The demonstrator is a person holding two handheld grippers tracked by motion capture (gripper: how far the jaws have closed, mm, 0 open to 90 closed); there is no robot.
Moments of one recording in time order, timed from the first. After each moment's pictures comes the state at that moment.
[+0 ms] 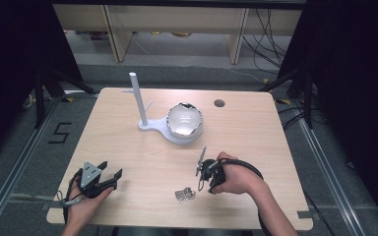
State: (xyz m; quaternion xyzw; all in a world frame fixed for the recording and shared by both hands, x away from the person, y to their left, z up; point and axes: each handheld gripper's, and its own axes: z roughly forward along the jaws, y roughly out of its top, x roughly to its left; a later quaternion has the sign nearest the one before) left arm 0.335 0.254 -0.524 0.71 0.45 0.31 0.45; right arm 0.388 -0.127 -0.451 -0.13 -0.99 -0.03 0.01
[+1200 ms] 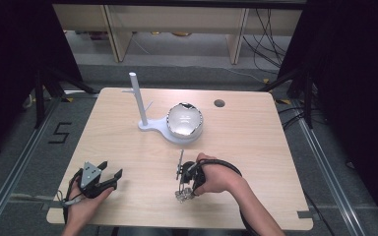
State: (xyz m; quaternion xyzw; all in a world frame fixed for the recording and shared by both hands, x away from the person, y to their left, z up) left arm 0.335 0.254 -0.523 0.71 0.45 0.31 0.45; right arm 0.392 -0.074 -0.461 -0.06 -1.00 -0.03 0.03
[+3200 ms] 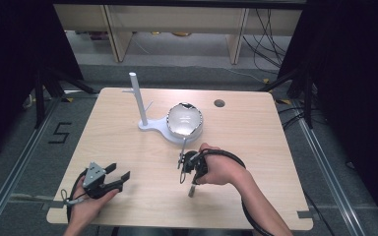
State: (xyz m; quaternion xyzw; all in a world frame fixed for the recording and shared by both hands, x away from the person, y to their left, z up) left arm 0.331 0.225 -0.516 0.72 0.42 0.23 0.50; right arm 0.402 -0.079 -0.423 -0.09 -0.99 -0.05 0.01
